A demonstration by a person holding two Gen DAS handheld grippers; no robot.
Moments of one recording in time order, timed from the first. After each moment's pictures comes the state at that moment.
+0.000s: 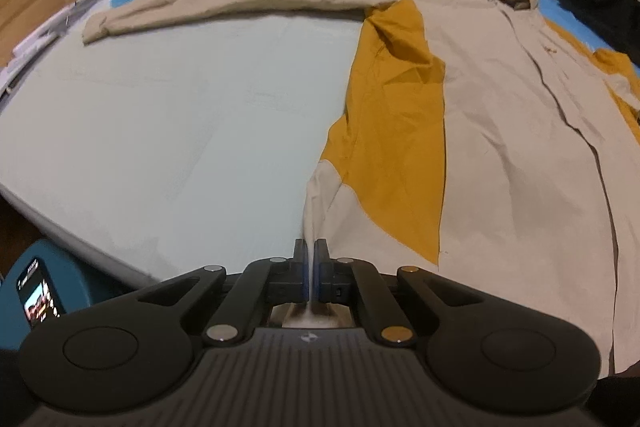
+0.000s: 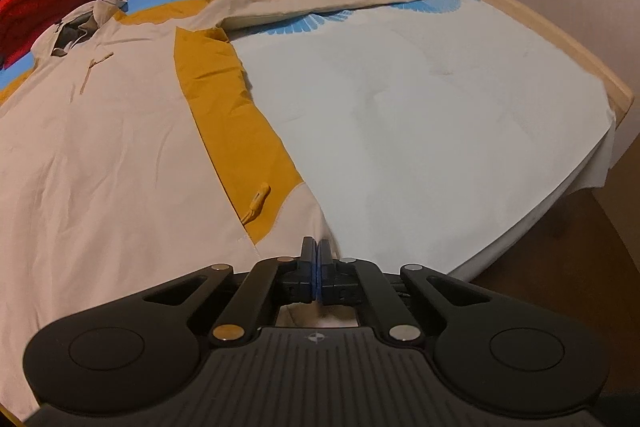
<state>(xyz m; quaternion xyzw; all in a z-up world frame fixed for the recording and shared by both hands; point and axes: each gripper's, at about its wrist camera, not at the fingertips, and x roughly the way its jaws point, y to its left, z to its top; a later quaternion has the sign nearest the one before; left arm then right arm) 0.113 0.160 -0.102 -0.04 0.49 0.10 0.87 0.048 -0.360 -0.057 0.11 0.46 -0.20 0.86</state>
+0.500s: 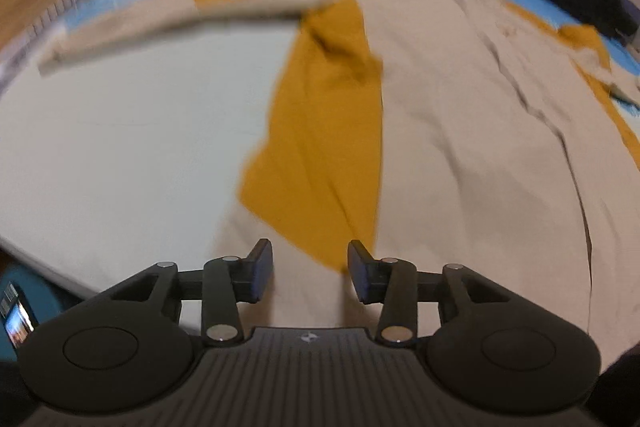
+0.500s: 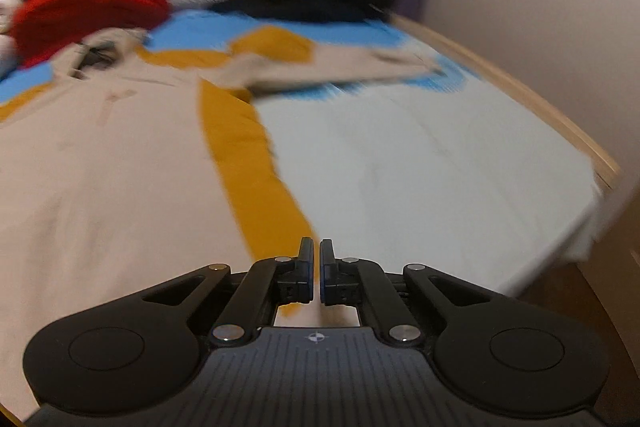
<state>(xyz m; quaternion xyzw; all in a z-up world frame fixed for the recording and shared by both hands) 0.137 0.123 -0.104 -0.03 0.50 0.04 0.86 0.064 -0.325 -0.031 0.03 0.37 -0.18 0.91</state>
